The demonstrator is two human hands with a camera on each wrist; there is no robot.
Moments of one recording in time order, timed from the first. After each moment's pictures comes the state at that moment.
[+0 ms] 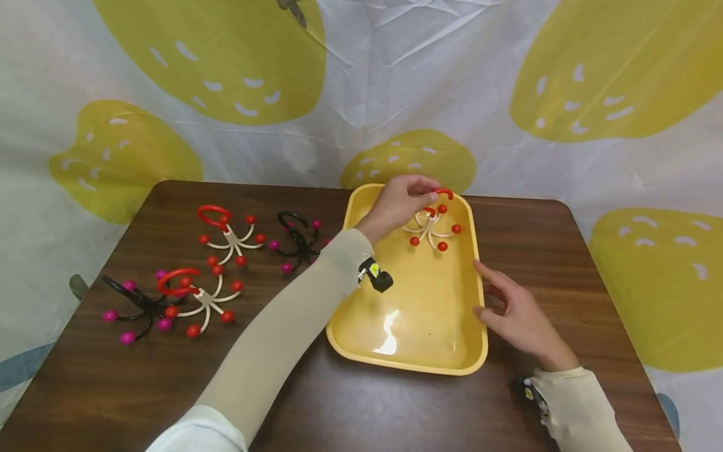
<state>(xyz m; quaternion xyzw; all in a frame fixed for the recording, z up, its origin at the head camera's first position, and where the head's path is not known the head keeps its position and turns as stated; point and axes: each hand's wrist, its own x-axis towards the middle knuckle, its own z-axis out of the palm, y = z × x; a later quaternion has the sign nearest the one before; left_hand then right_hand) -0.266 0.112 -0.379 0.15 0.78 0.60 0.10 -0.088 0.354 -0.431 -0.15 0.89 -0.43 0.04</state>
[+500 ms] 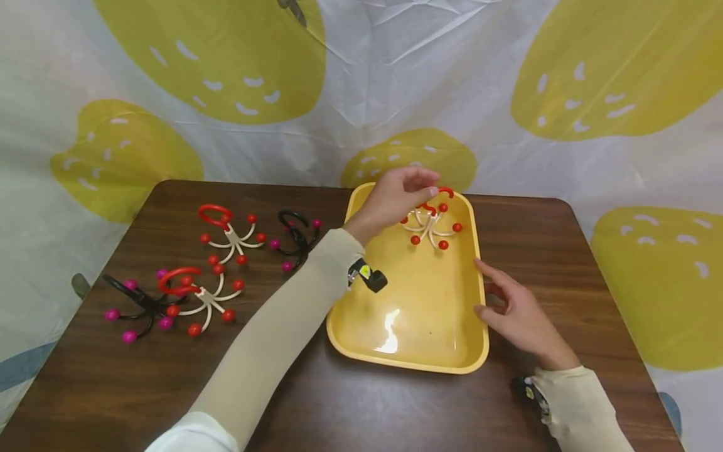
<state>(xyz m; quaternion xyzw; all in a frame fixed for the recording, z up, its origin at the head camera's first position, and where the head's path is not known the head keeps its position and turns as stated) -0.254 0.091 -0.355 0.20 0.77 0.59 0.10 -0.090 0.353 -0.432 -0.15 0.89 -0.43 0.04</state>
